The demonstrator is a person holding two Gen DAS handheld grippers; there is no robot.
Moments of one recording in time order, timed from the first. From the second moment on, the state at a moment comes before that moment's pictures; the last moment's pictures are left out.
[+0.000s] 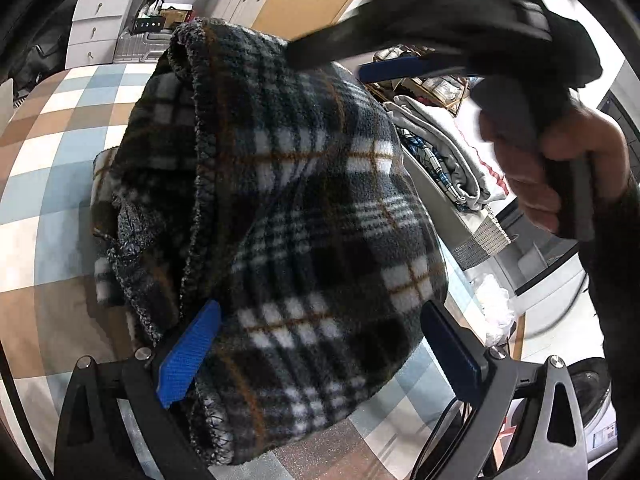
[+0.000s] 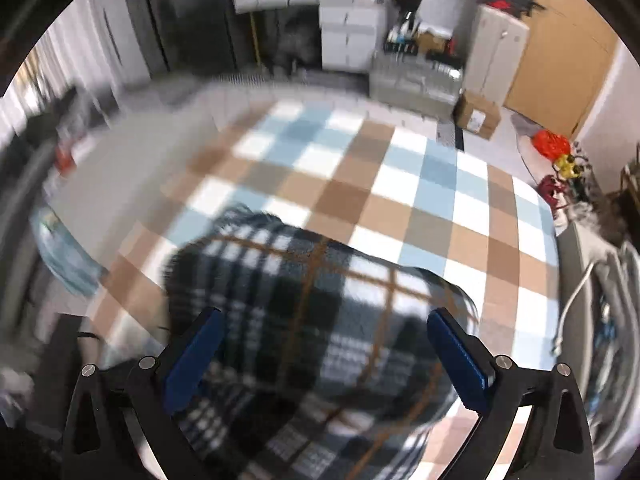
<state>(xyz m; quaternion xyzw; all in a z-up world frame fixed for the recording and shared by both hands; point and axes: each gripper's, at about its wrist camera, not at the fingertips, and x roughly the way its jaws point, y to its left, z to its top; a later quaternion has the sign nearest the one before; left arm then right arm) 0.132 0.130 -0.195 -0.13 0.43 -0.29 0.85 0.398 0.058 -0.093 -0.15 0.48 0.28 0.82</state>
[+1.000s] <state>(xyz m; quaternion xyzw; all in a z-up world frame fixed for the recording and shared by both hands) 0.147 0.128 -0.192 -0.14 0.48 -0.28 0.82 0.360 -0.024 -0.072 -0.04 0.46 0.33 0.82</state>
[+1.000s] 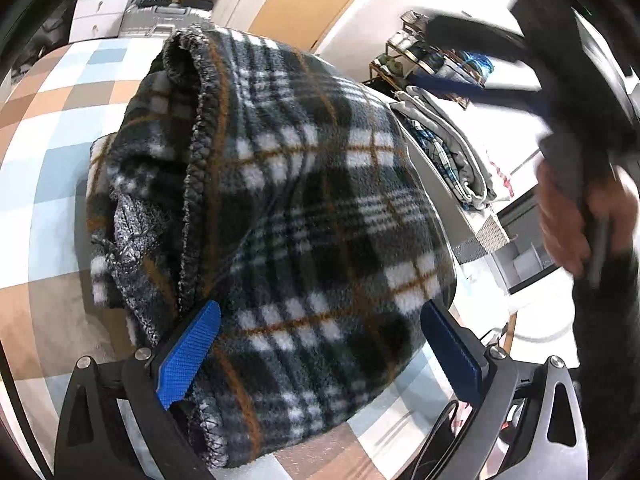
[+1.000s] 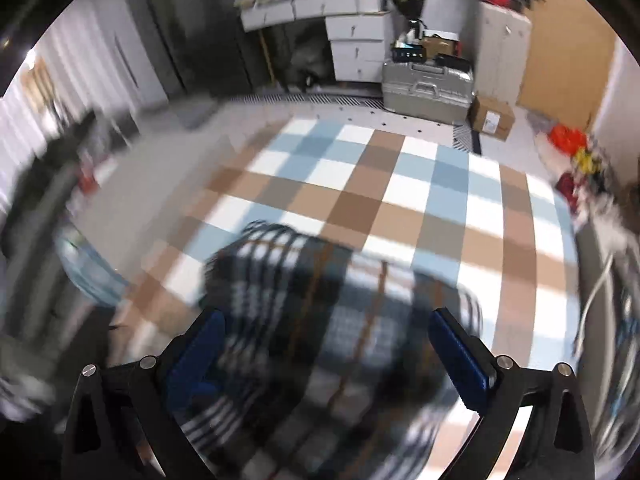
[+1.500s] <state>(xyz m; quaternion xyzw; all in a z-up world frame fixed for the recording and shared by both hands) 0.173 0.125 -0.172 -0.13 0.48 -0.24 0.83 0.335 -0.080 -0.170 0.20 0.54 0.47 0.67</state>
